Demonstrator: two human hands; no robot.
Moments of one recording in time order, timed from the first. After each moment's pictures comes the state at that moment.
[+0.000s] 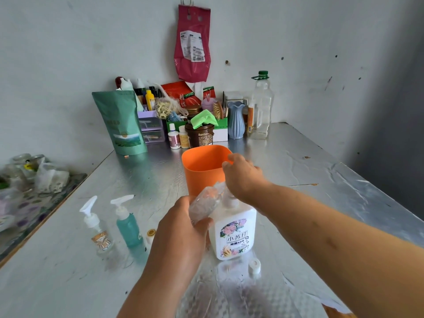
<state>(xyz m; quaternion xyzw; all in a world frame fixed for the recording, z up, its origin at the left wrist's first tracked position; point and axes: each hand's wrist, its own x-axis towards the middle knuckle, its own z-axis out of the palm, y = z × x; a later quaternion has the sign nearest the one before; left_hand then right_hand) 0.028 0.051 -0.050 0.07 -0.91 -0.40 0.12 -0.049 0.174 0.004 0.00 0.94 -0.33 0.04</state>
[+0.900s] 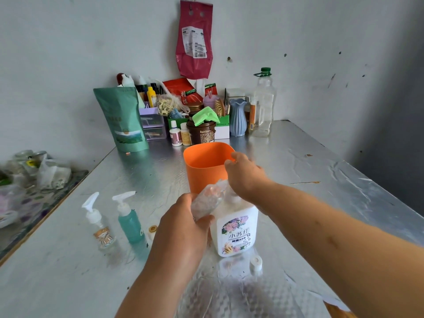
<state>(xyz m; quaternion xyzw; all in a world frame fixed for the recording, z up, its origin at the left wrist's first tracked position) 0.029 0.052 -0.047 0.08 -0.90 -0.41 0.10 -0.048 0.174 0.002 -0.04 0.96 -0.27 0.03</state>
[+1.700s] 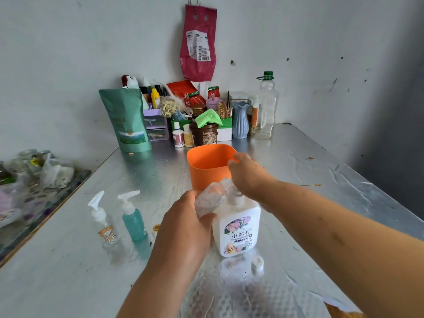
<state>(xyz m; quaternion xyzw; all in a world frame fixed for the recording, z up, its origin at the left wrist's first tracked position) 0.033 0.051 -0.041 0.07 -0.91 -0.39 0.12 -0.046 0.173 0.008 -0.03 0.95 -0.29 0.03</state>
